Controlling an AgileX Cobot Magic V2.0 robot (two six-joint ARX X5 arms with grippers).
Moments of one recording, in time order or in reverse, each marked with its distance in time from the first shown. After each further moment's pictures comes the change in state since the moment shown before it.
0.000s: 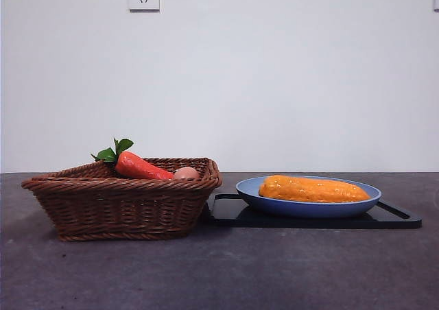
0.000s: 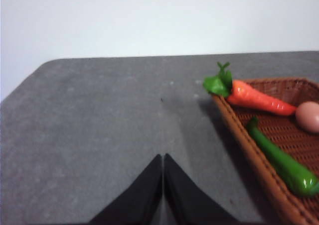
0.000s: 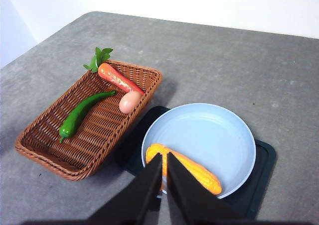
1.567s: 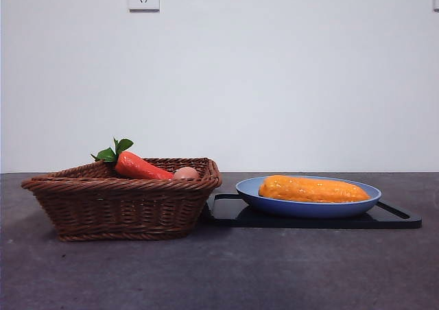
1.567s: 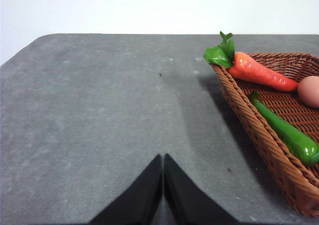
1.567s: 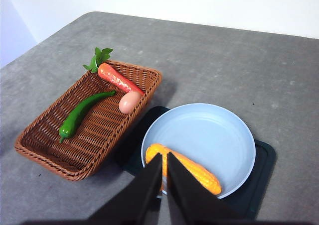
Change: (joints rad) left arm 0.000 -0.159 -0.087 -0.118 0.000 -0.025; right arm 0.000 0.000 0.000 0.001 0.000 0.000
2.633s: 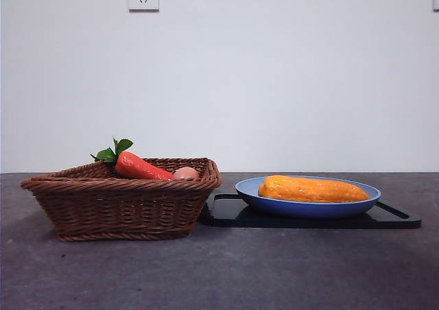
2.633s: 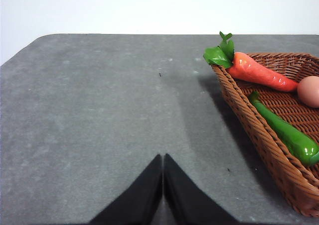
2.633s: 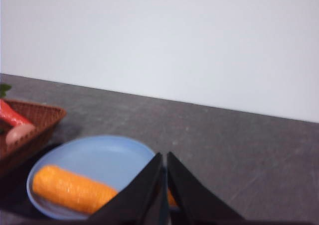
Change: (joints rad) left arm 0.000 0.000 0.000 0.000 0.000 0.000; right arm -0.109 -0.679 -0.785 0.581 0.222 0.003
